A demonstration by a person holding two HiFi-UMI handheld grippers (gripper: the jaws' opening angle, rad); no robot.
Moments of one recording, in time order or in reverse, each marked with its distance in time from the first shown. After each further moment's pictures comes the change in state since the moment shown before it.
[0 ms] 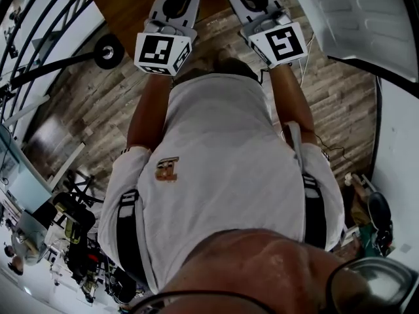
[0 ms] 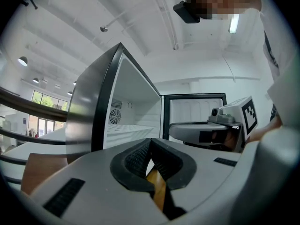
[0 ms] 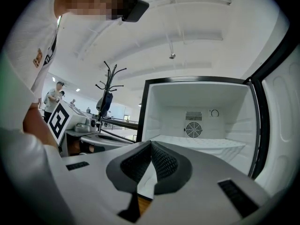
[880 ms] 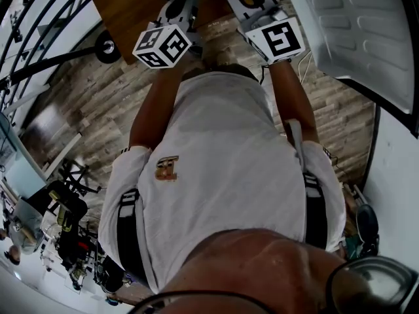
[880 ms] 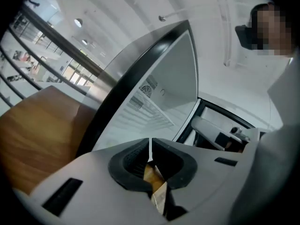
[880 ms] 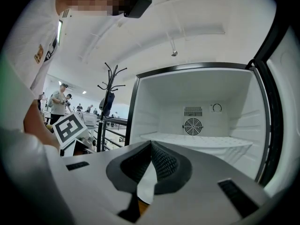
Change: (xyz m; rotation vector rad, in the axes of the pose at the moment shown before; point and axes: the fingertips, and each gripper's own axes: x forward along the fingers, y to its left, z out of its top) left arm 0.072 0.029 -0.076 -0.556 0.050 0.213; right arm 0.018 -0.076 -0.030 0.011 0.008 0.091
